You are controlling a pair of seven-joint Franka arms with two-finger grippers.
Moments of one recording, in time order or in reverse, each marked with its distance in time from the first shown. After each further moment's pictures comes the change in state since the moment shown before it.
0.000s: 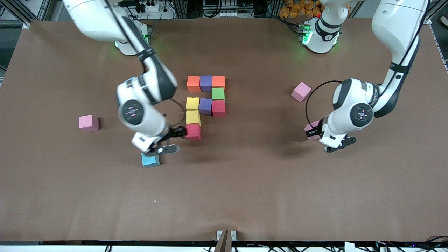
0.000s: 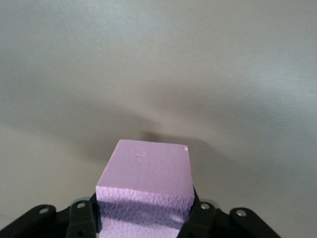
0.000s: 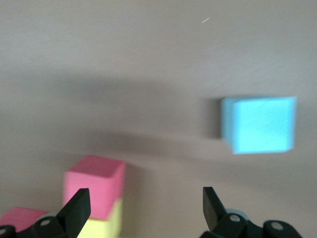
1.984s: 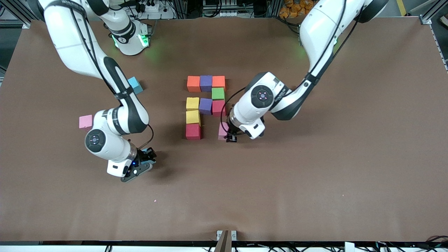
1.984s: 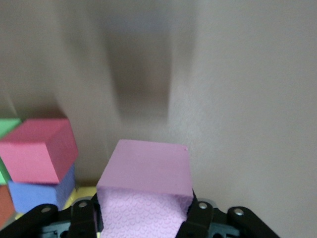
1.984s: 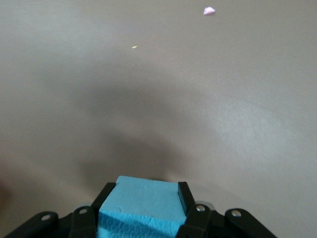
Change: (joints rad) left arm -0.532 0.313 0.004 0.494 -0.126 0.164 -1.515; right arm -0.151 0.123 -0.005 0.021 0.043 0.141 -0.518
